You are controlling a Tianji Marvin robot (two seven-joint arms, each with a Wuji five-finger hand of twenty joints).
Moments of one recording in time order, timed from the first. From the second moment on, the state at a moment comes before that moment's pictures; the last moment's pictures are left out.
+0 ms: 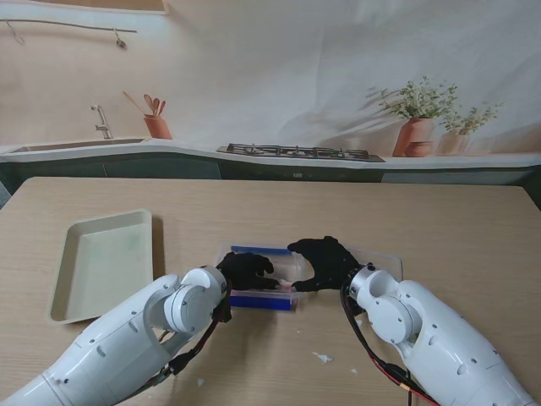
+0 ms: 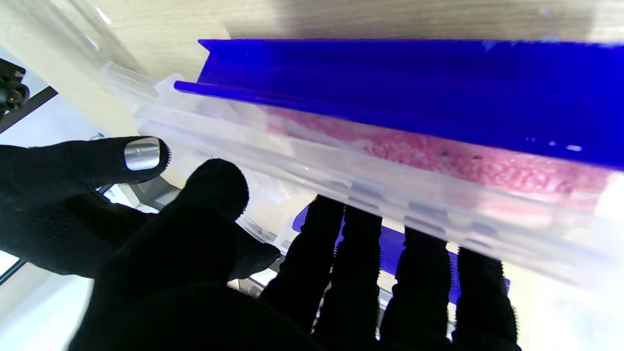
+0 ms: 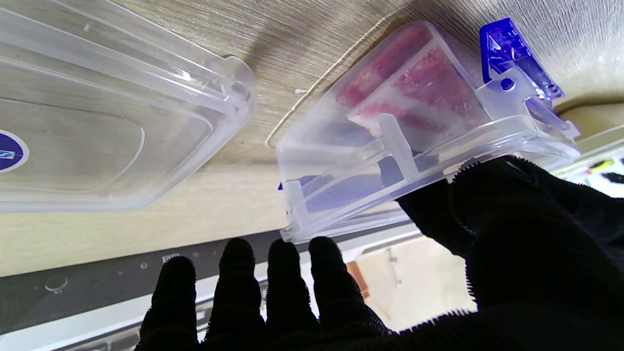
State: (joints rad) left arm 1.19 -1.12 -0.71 -1.42 0.45 0.22 -0.16; right arm -1.36 -1.05 1.01 -1.40 -0.78 -0.18 0.08; left_hand 0.68 -0.27 0.43 -0.07 0.55 0.25 0.36 0.25 0.51 0.23 0.60 0.61 0.36 0.34 0.71 0.78 -0.08 0.34 0.85 0.57; right_hand 0.38 -0.44 0.56 -0.11 0.21 0.15 0.23 0.32 0.19 0.08 0.35 0.21 0.15 0.04 0.31 0.23 -0.06 0.10 0.33 0.67
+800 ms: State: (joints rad) left arm 1.20 -1.12 -0.71 -1.44 0.53 0.22 -0.13; right arm -1.36 -1.05 1.01 -1.40 -0.78 -0.18 0.08; left_hand 0.79 -0.42 0.54 -0.07 0.60 0.13 0.77 0.50 0.63 0.16 0.68 0.79 0.44 0.33 0.76 0.80 -0.08 0.34 0.82 0.55; right_hand 0.38 -0.44 0.56 -0.11 0.21 0.15 0.23 0.32 0.19 0.08 0.35 0.21 0.15 0.04 0.31 0.23 -0.06 0.10 0.33 0.67
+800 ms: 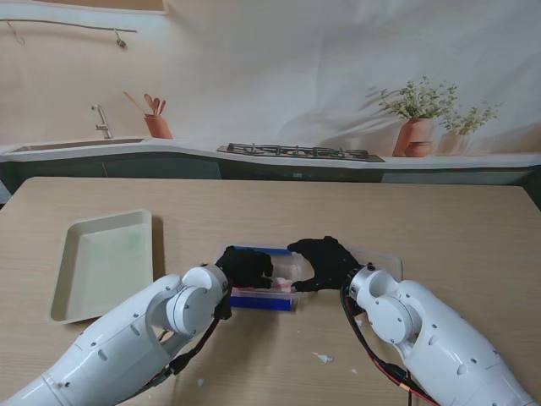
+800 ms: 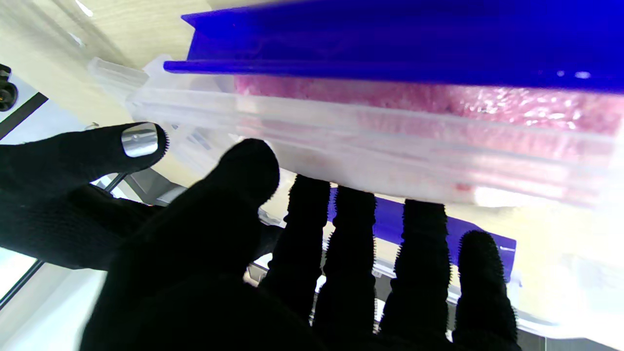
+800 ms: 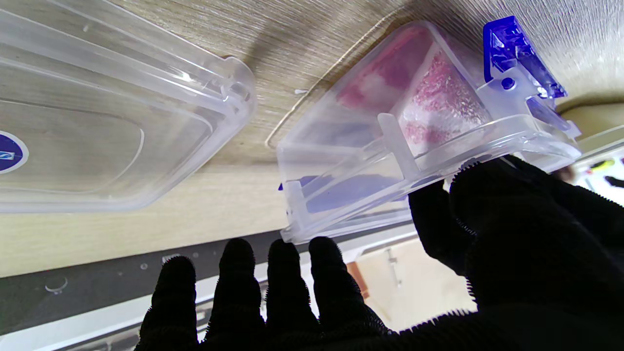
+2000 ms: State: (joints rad) left arm 1.18 -1.11 -0.68 -1.43 0.62 0.17 -0.14; right arm -1.36 -1.05 1.01 -1.40 -0.78 -0.18 0.08; left_hand 0.90 -0.53 0.68 -0.11 0.73 0.06 0.89 0.43 1.02 0.14 0.51 0.88 0.68 0.28 0.78 0.74 -0.08 0.36 0.82 0.51; right_hand 0.38 -0.44 0.56 -0.11 0.21 0.15 0.23 0.32 0.19 0.08 0.36 0.21 0.15 0.04 0.31 0.23 -0.06 0.10 0.33 0.67
